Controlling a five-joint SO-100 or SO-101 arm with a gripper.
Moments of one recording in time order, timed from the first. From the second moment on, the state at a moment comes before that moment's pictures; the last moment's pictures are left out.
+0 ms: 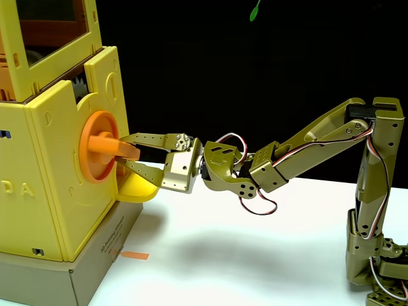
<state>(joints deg) 4.3 96.2 132.9 -49.7 51.9</state>
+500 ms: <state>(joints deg) 5.4 97.3 132.9 -48.3 100.6</state>
